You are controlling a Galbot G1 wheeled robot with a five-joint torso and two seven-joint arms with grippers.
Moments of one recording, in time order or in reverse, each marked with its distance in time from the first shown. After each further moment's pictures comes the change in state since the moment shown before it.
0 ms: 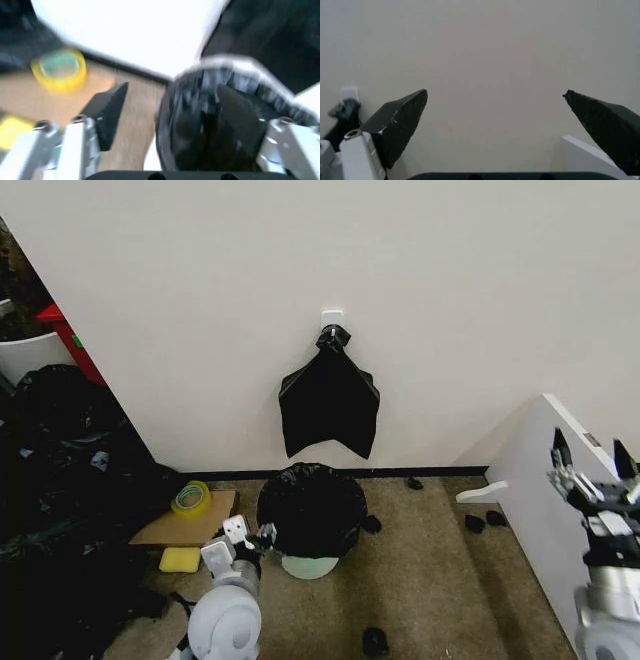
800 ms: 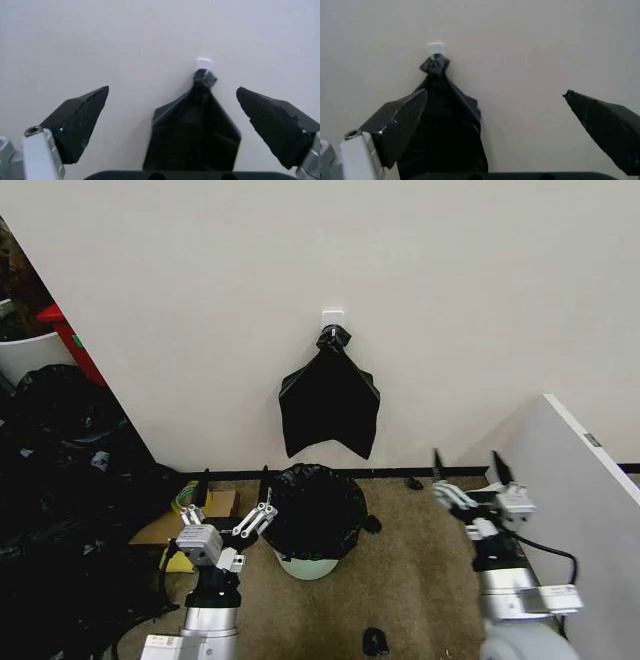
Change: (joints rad) left arm 0.322 -0.121 -0.133 -0.132 0.543 -0.594 0.550; right arm 0.127 0.196 -0.476 0.150 -0.576 -0.287 0.128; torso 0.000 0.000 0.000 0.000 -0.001
